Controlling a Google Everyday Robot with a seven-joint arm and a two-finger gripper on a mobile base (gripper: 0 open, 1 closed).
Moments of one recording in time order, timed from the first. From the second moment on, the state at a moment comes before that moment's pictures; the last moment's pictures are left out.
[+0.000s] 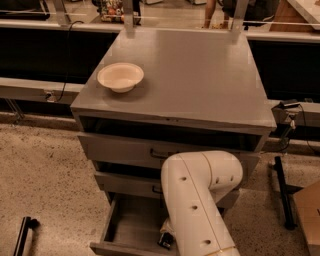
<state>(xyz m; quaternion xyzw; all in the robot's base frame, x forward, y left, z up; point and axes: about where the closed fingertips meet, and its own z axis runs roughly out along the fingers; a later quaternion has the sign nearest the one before) 0.506 -0.041 0.110 -0.97 0.22 0.00 0.13</state>
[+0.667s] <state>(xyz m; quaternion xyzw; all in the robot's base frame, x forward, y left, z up) 0.488 -0.078 0.111 -0.96 0.21 0.01 0.20</state>
